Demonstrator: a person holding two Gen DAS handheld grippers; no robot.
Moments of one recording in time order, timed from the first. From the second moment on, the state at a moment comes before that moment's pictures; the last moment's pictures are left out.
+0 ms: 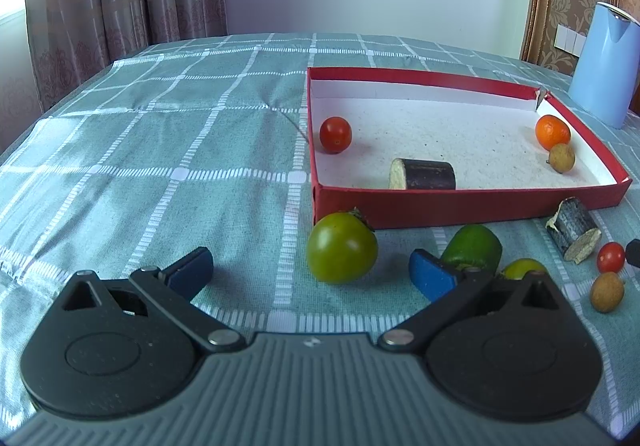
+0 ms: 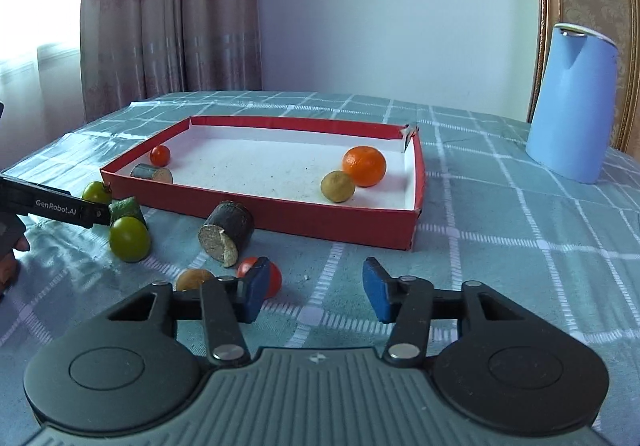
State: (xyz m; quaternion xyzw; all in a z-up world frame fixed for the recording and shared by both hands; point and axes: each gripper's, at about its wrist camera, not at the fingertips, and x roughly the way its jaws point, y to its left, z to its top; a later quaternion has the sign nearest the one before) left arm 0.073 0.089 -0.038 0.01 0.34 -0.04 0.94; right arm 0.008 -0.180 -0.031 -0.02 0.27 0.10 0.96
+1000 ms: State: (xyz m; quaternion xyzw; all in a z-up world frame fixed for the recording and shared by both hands) left arm 0.073 0.089 -0.037 0.01 0.34 -0.04 0.94; right arm 0.023 -0.156 -0.038 -0.03 0.31 0.11 0.94
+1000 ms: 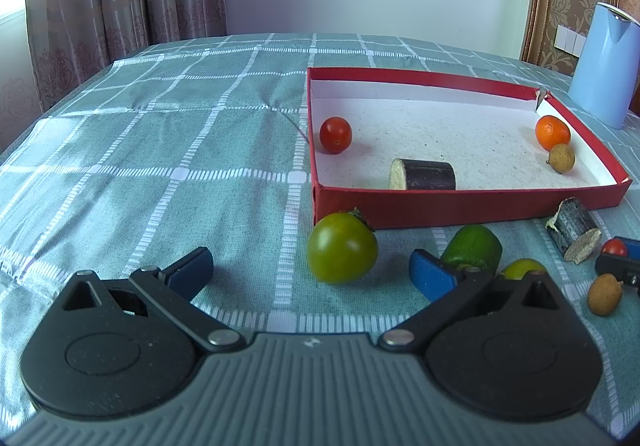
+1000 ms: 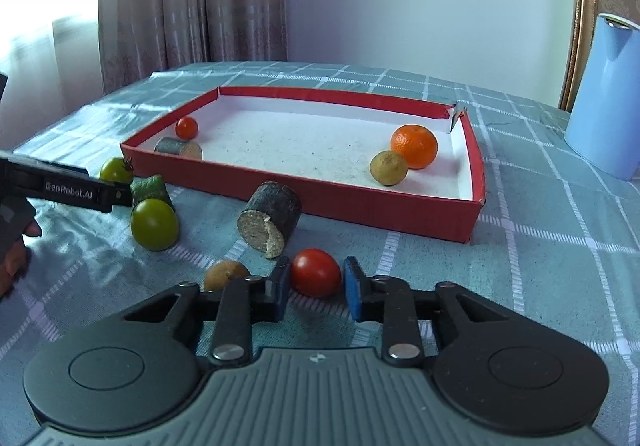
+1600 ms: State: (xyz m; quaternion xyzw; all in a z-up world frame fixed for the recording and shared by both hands) left arm 0.064 0.096 -0.031 -0.02 0.31 -0.08 0.95; right arm 0.024 -0.161 -0.039 -0.02 0.31 0.10 0.94
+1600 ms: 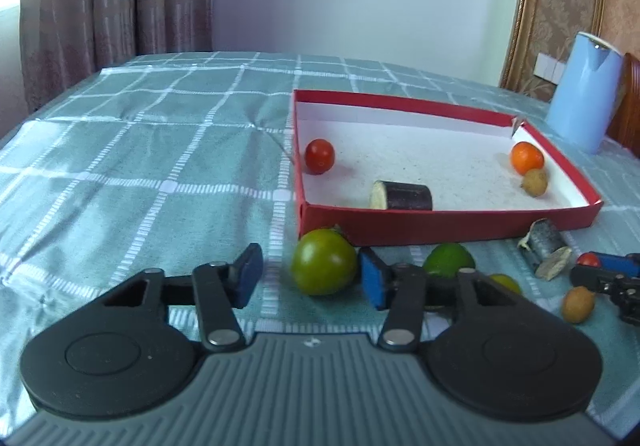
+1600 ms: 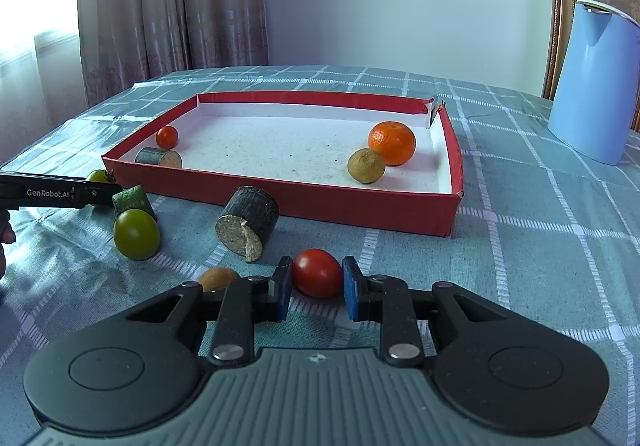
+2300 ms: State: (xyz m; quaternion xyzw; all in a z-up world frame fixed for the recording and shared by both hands) left arm 0.062 0.095 -0.030 -0.03 0.30 -0.11 0.95; right arm 0.023 -0.170 -0.038 0.01 0.30 0.08 0.95
